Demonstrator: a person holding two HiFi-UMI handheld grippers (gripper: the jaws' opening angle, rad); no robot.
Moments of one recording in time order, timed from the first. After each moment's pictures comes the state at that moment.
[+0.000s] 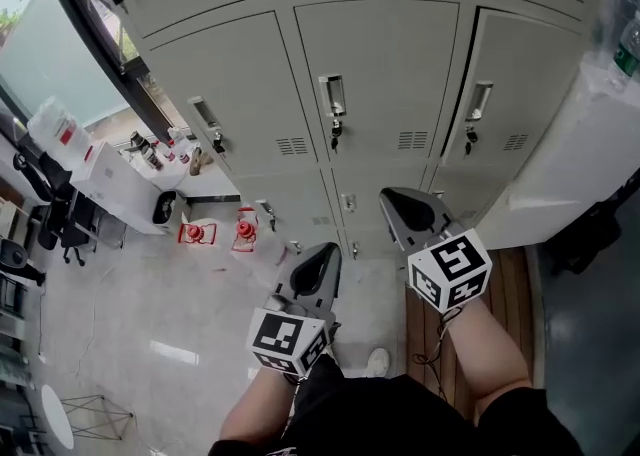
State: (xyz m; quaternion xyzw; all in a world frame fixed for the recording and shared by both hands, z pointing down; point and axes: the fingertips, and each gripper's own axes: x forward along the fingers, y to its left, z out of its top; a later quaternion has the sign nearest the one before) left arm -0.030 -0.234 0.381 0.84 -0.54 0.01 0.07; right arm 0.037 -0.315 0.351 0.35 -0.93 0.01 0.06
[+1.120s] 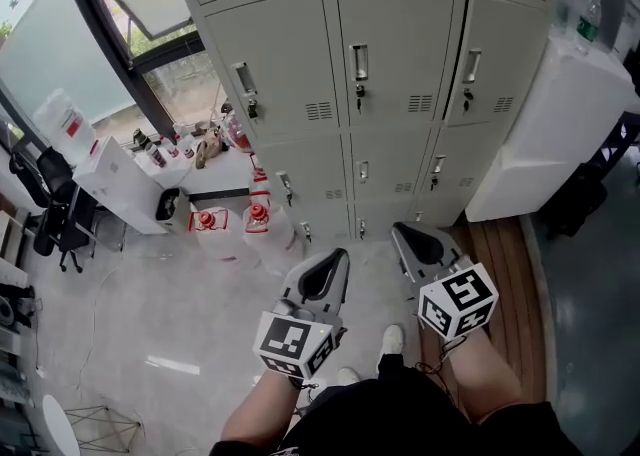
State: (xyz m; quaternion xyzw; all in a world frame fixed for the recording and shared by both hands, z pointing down) left arm -0.086 -0.070 0.380 0.87 -0.49 0.00 0.06; right arm -0.005 -0.114 0.379 0.40 -0.91 0.06 0.06
